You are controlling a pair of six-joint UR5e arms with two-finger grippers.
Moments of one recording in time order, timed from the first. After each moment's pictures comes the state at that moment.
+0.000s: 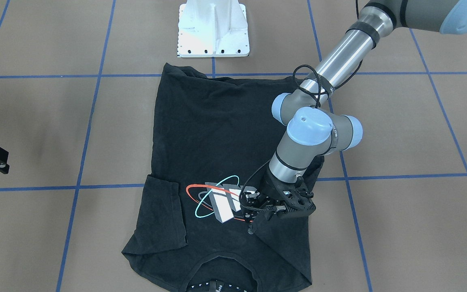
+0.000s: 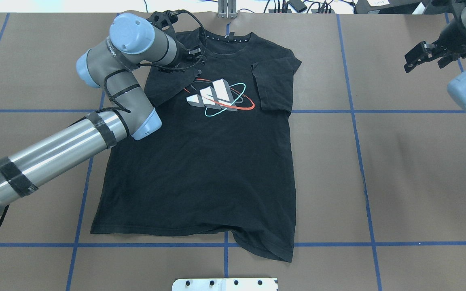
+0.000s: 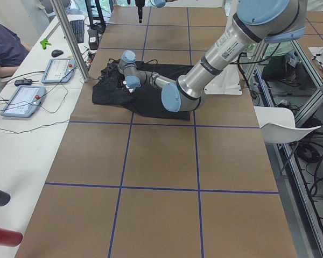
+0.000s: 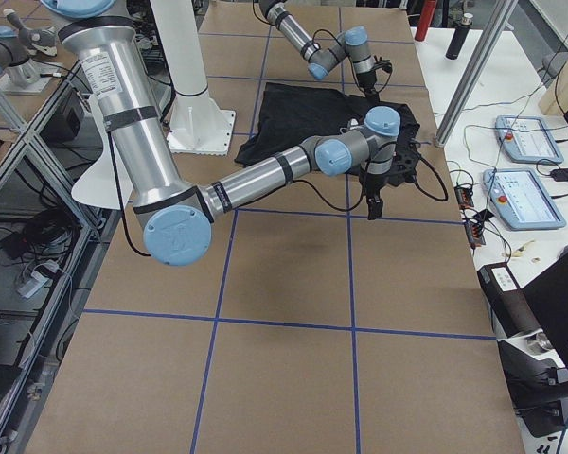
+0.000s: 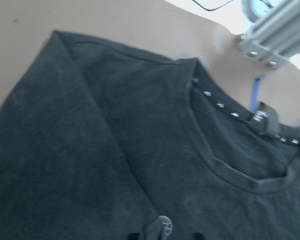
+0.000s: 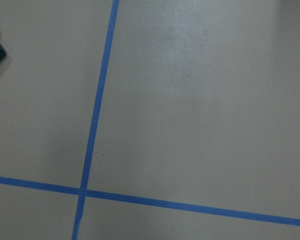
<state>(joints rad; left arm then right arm) -0.78 -2.46 -0.99 -2.41 -1.88 -1.34 1.19 -1.23 1.66 -1.56 2.22 0.45</state>
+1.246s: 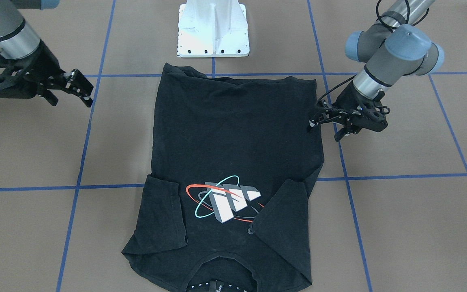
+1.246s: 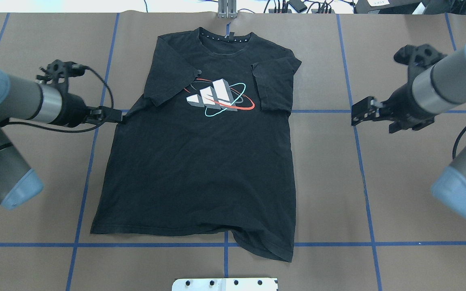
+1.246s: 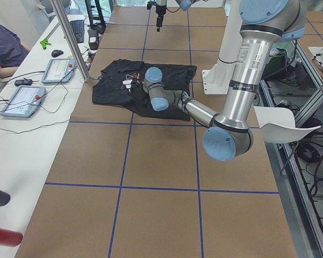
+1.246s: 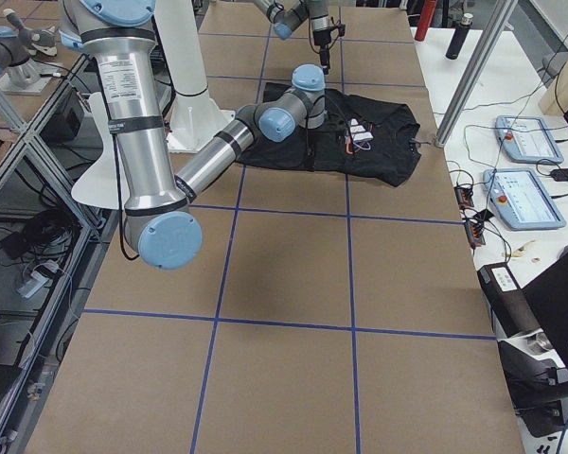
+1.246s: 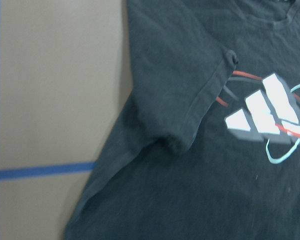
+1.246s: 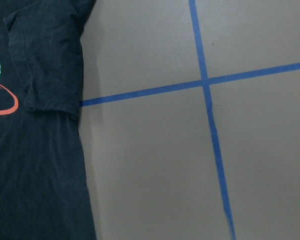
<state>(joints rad) -0.80 -1.77 -1.76 -2.31 -2.04 -1.10 0.81 -1.38 2.14 -1.56 2.06 1.18</state>
